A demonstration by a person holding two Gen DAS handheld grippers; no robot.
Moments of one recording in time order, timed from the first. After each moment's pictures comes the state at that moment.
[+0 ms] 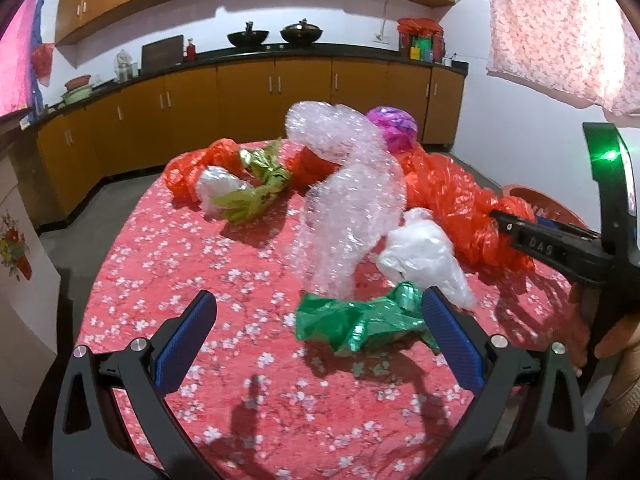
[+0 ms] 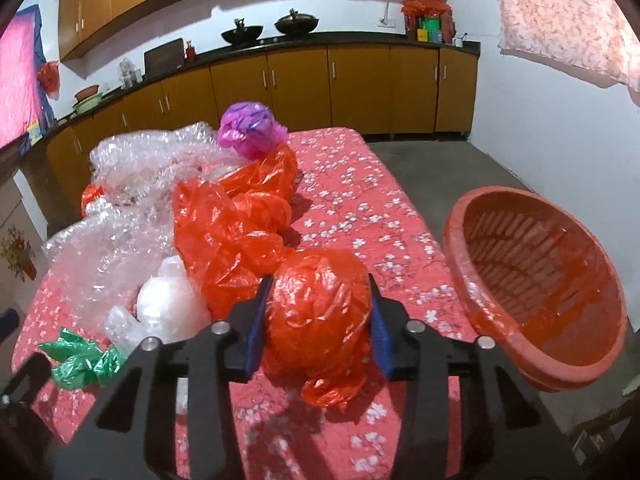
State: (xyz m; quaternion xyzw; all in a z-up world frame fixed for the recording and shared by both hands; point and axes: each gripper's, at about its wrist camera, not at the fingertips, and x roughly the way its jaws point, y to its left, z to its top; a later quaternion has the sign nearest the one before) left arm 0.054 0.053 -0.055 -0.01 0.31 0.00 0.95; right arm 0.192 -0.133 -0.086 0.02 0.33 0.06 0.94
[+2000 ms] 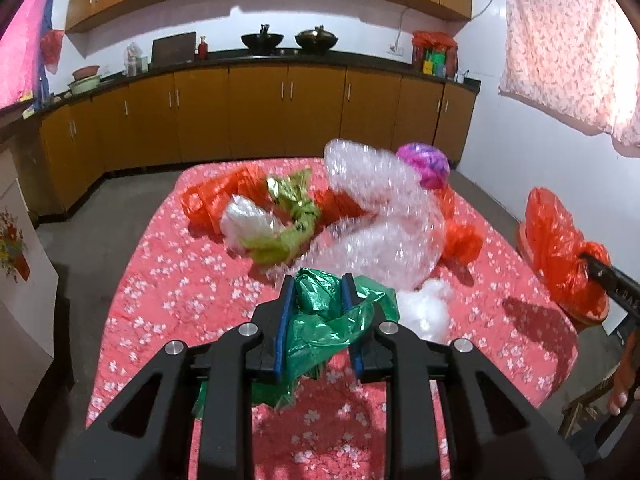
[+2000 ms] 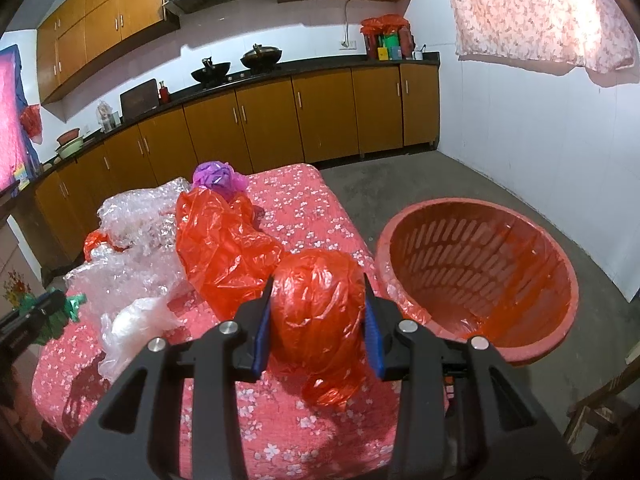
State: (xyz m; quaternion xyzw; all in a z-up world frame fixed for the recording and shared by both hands) left arm 0.086 0.098 -0.024 -0.04 0.30 0.01 0.95; right arm 0.149 -0.181 -0.051 0.06 0.29 0.02 0.96
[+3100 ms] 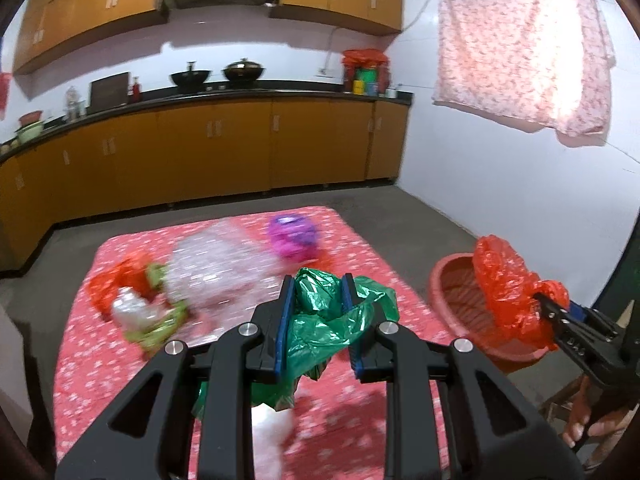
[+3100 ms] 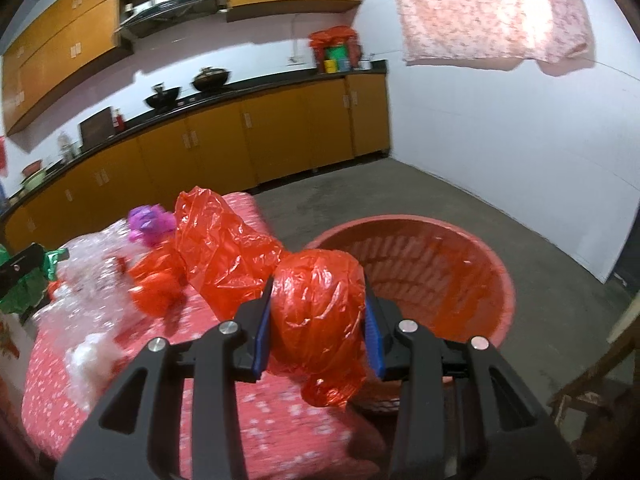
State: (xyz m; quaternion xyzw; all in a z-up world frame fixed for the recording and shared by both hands) left arm 0.132 -0.013 0.027 -0.01 0.25 -0.10 0.96; right arm 0.150 -0.265 -0.032 0.09 0.27 -0.08 0.96
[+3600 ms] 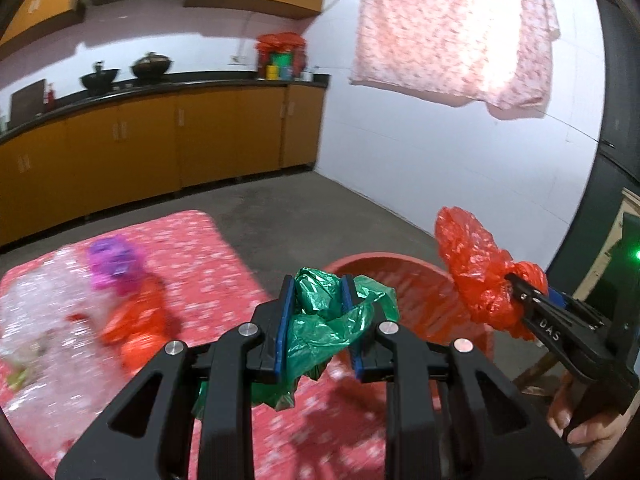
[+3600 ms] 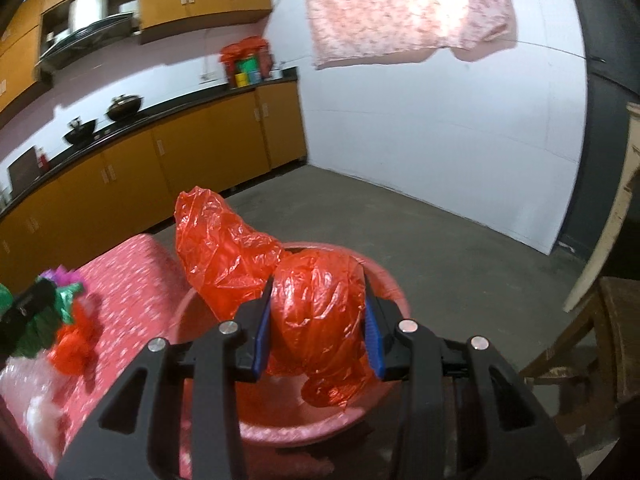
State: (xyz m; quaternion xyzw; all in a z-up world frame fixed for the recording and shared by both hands) left arm 0.188 -0.148 0.010 0.01 0.26 -0.24 0.93; right arm 0.171 -0.358 -0.028 0.13 0.26 -0.22 0.93
